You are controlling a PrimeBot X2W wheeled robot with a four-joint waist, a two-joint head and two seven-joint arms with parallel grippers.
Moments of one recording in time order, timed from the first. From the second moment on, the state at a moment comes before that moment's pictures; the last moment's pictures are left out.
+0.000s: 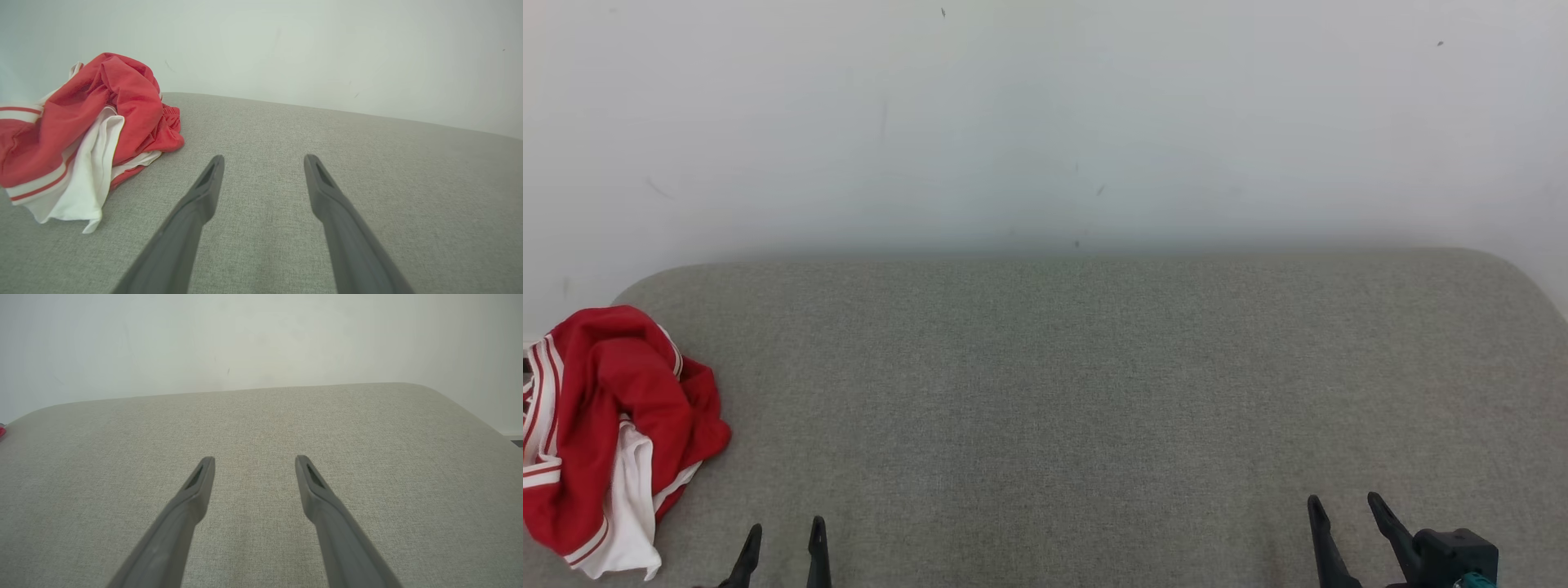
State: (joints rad) left arm 0.00 0.09 0.00 0.35 -0.23 -0.08 -0.25; right arm 0.07 -0.08 -0.02 0.19 0.15 0.13 -0.03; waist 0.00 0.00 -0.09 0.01
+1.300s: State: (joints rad) left arm 0.00 0.11 0.00 0.36 -0.24 -0.05 -0.25; right arm 0.09 -0.07 -0.02 0.18 0.13 0.13 -0.01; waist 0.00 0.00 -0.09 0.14
